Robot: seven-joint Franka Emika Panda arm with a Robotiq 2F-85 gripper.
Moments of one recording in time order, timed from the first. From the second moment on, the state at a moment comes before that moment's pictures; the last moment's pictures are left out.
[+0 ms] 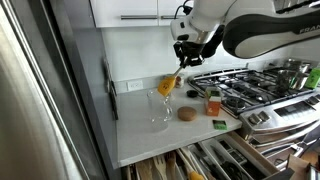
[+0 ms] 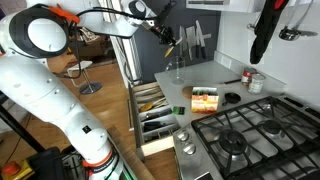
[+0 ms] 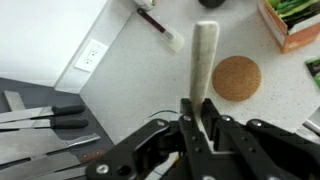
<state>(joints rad) 0.15 -0.21 0.17 -1.99 -0.67 2.20 -1.15</state>
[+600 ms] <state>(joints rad) 0.14 -0.14 0.20 -1.99 -1.21 2.38 -1.02</state>
